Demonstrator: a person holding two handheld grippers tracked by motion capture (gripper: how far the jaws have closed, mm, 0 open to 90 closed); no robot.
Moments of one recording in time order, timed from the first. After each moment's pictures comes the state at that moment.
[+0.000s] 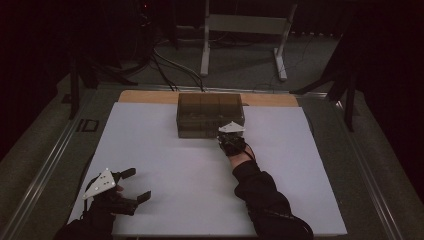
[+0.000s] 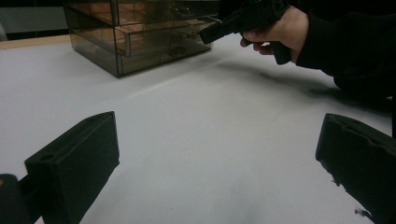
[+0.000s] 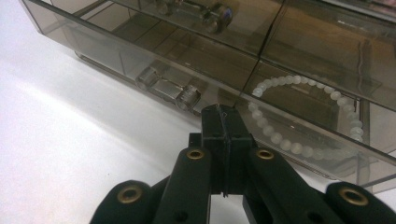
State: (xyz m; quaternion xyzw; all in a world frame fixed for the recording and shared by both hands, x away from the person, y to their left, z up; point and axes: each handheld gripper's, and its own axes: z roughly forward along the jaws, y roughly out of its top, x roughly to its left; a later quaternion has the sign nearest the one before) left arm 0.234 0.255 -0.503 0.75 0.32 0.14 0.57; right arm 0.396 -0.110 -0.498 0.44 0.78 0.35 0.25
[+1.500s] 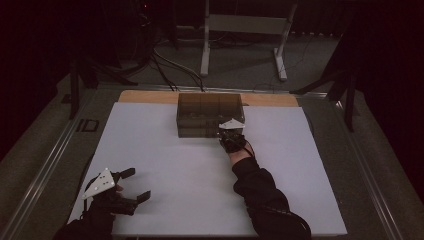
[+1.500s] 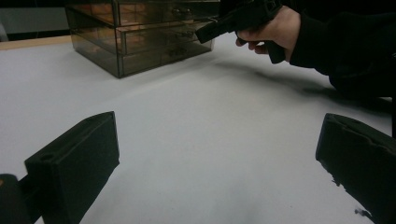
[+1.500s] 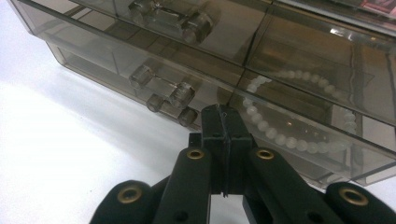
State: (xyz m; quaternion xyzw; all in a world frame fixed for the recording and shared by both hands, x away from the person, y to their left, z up) left arm 0.234 0.256 -0.503 0.75 0.32 0.14 0.57; right arm 0.407 -0.111 -0.498 0.45 0.78 0.35 0.26
